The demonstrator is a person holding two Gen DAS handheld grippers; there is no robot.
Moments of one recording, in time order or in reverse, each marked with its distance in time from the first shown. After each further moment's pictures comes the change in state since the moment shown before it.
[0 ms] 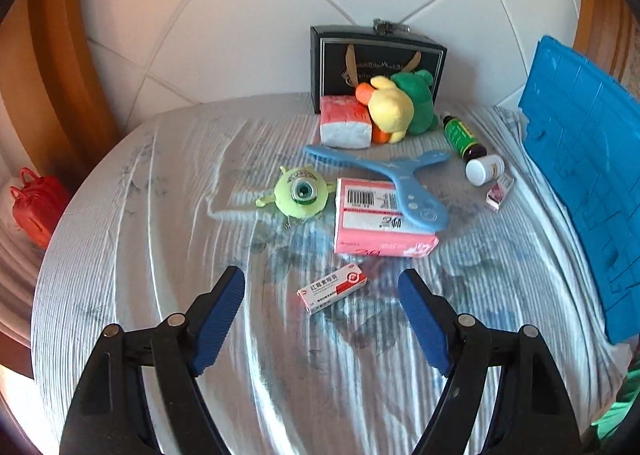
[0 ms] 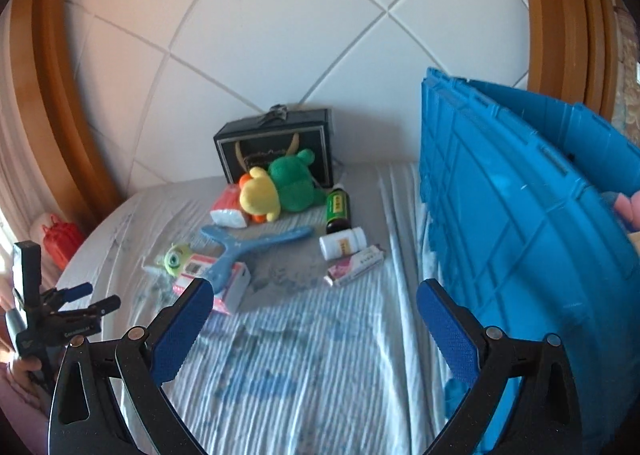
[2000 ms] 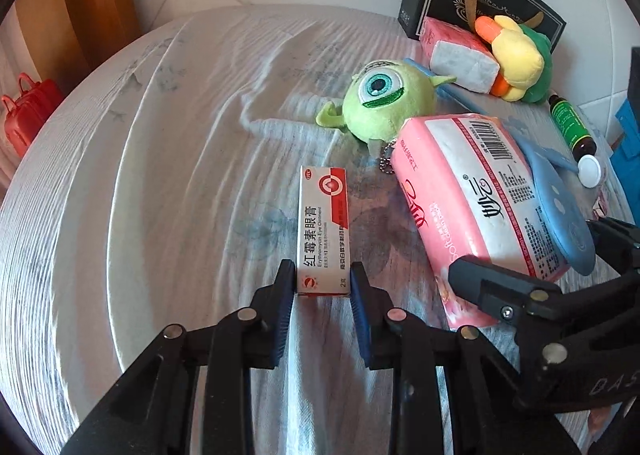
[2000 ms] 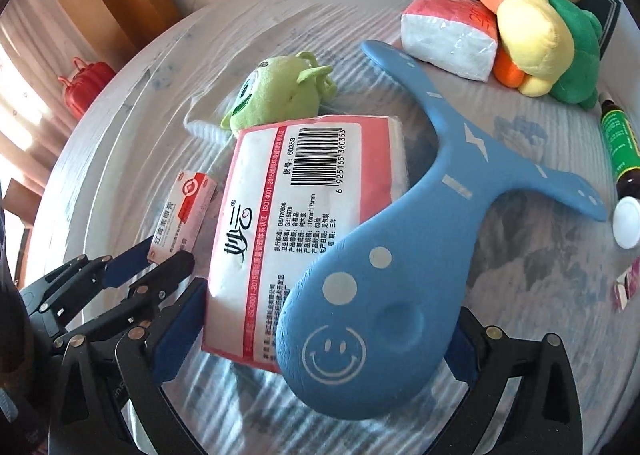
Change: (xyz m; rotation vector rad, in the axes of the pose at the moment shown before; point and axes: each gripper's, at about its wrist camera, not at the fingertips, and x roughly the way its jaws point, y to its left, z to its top) left arm 0.133 0.075 -0.024 -0.209 0.171 0.084; right arm 0.299 0.237 -0.059 -0.283 0.551 0.261
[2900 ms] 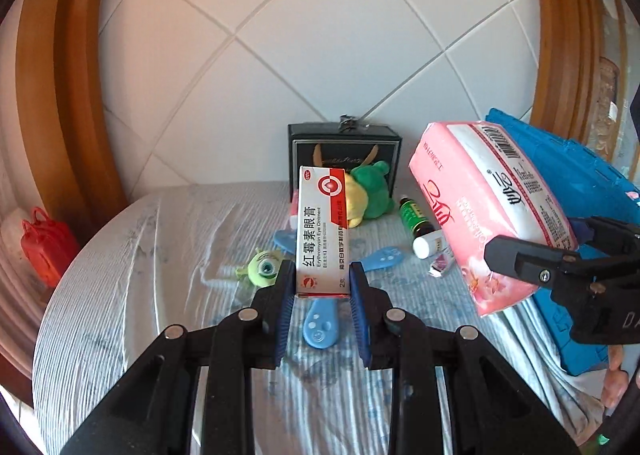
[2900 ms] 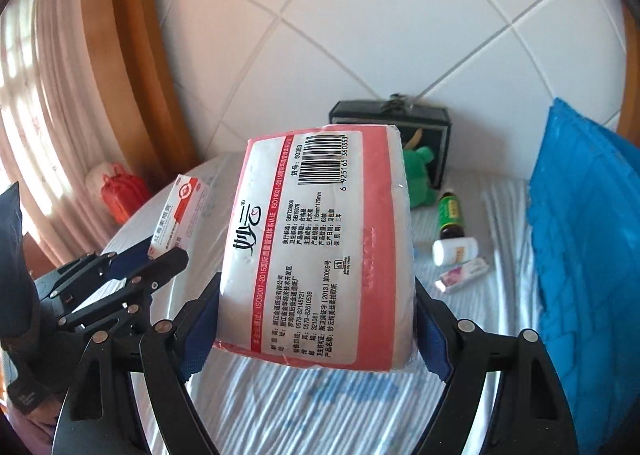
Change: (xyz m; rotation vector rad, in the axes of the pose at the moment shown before) left arm -0.270 -0.105 -0.031 0.196 -0.481 -0.153; right arm -0.307 -0.020 -0.127 0.049 -0.526 -0.112
